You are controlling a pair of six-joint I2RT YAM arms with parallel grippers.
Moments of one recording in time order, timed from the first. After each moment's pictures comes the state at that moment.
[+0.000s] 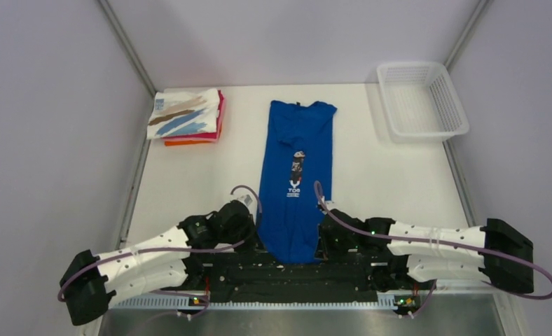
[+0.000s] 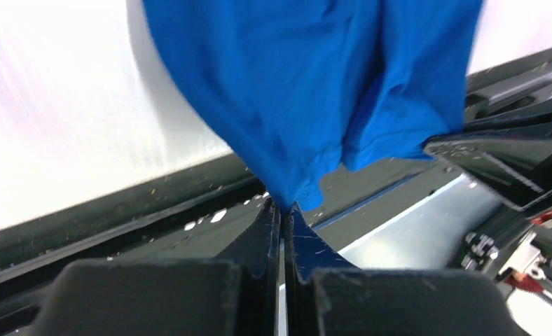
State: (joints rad) left arm -0.94 0.84 0.39 -0.49 0.17 -1.11; right arm 1.19 1.06 0.45 -0.35 -0.02 0.94
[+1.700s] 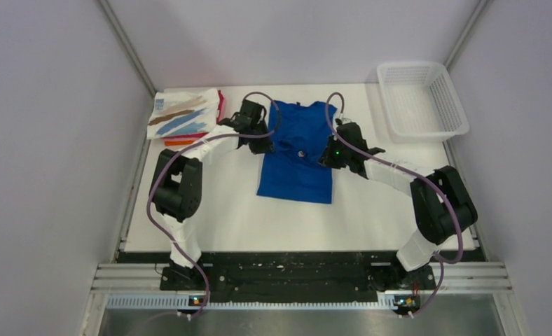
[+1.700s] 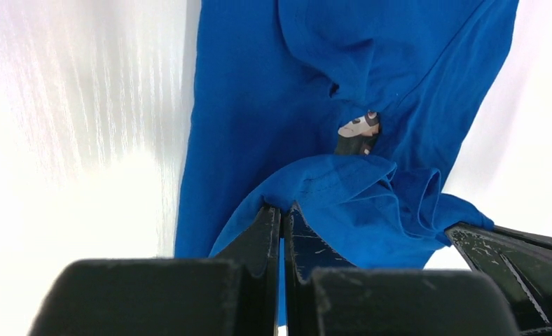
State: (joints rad) left arm -0.42 1.90 1.43 -0.45 0.12 -0.68; right arm 0.45 1.63 0.96 -0.06 -0.08 0.56
